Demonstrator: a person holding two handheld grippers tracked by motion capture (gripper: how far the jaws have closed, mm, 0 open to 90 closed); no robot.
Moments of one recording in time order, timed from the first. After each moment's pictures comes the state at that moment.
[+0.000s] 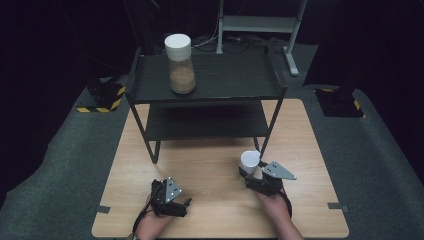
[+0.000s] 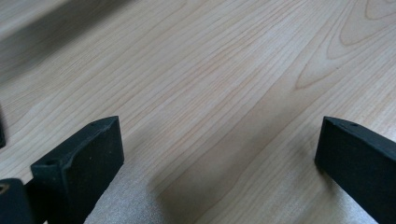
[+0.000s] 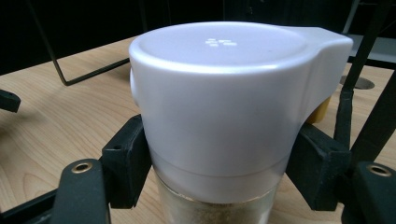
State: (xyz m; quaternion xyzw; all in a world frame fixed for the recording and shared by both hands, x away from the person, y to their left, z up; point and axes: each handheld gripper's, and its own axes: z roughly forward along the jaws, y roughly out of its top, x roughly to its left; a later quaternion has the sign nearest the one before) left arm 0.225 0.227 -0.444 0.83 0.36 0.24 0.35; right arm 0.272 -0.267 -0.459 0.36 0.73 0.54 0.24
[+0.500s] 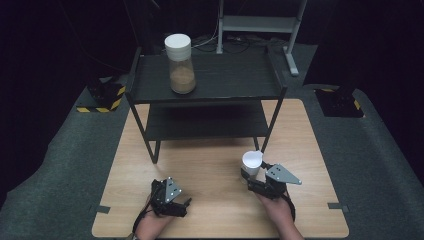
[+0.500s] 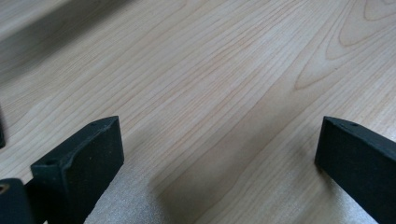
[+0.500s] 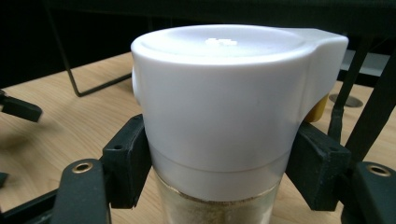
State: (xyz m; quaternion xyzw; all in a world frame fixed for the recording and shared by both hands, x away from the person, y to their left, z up) left arm 0.225 0.227 -0.444 0.83 0.36 0.24 0.35; right arm 0.251 -0.270 -0.442 0.34 0.72 0.55 0.26
